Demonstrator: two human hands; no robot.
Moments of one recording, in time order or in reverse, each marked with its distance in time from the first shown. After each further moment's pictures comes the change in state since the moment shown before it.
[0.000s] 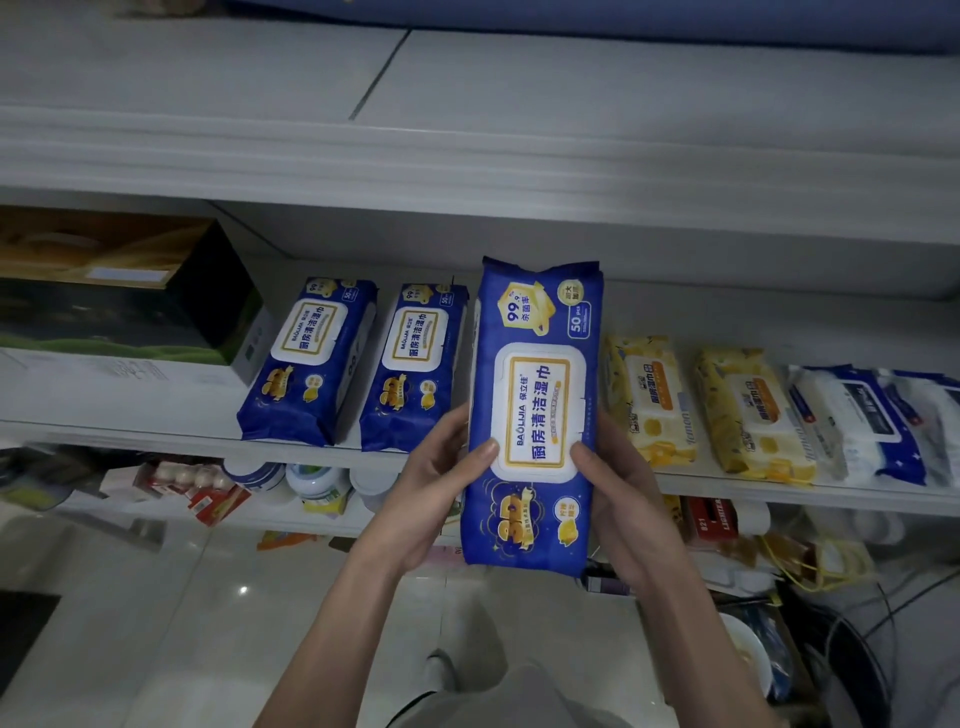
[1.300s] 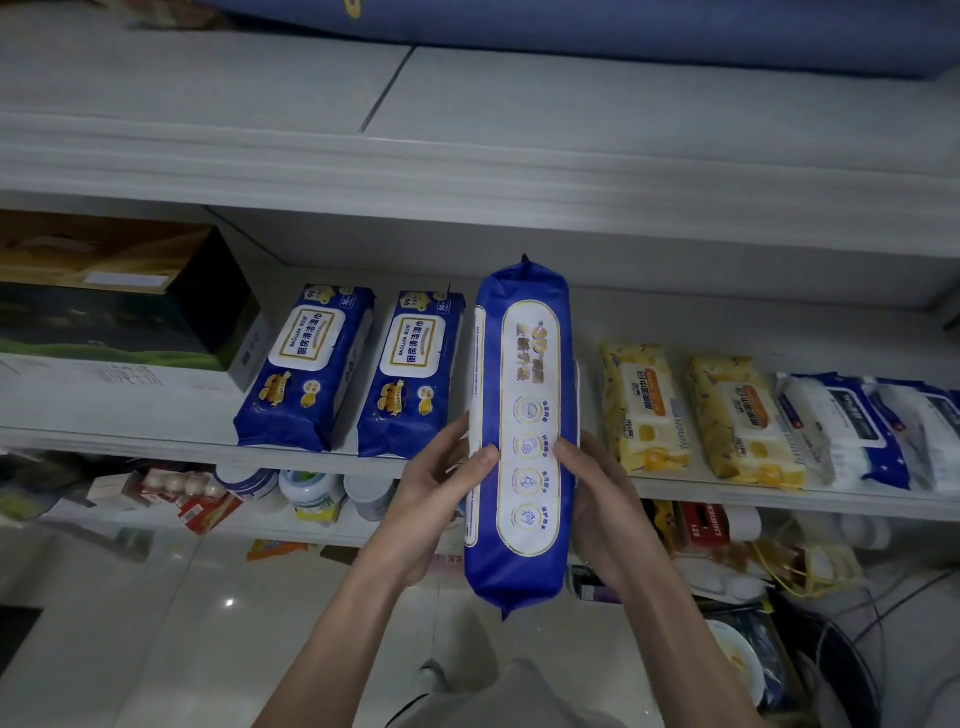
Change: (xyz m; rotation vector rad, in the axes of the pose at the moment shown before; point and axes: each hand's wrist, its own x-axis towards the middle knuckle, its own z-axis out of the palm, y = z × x) left_hand -0.005 -0.006 0.002 0.037 0.037 0.038; right_hand -0.002 -0.002 0.018 -0.011 -0.031 0.093
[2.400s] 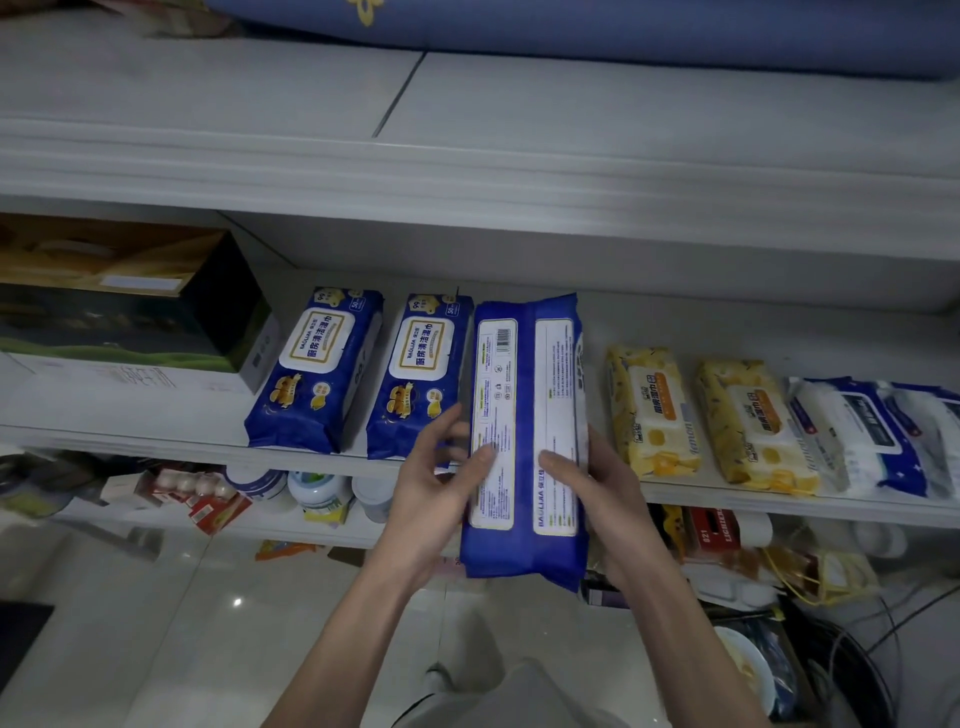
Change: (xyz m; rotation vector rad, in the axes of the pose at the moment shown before) left_hand 0.000 0.002 0.003 0.068 0.245 0.124; right_hand 0.006 0.002 0.004 -0.213 0.111 -0.045
